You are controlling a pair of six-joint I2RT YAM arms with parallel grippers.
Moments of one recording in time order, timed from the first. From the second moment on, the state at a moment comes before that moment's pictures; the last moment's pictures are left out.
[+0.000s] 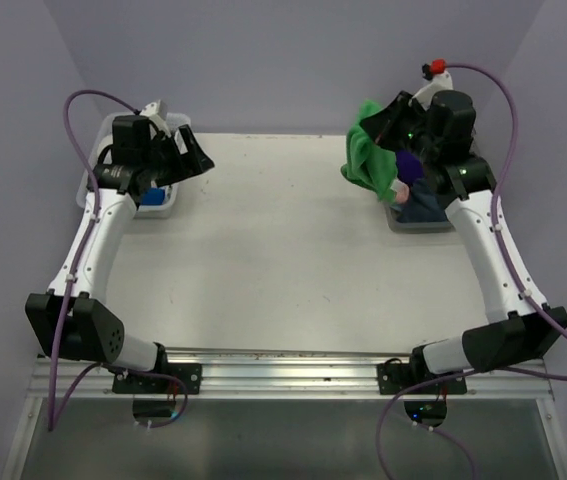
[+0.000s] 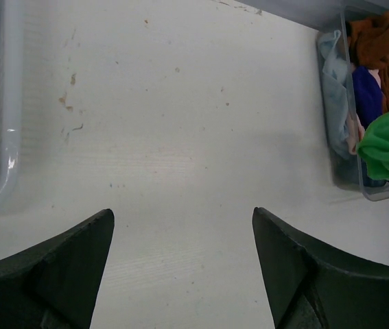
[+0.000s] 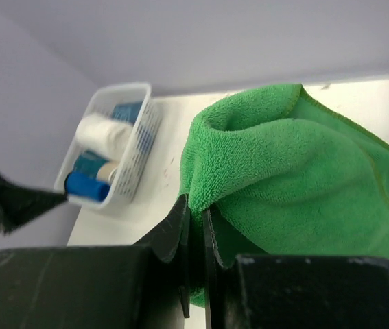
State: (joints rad) left arm -0.09 1.44 1.45 -0.60 0.27 -0.43; right arm 0.20 1.43 1.64 -0.40 -0.18 0.53
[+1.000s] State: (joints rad) left arm -0.23 1.59 1.01 -0.50 0.27 -0.47; right arm 0.64 1.74 1.18 -0.42 -0.19 0.52
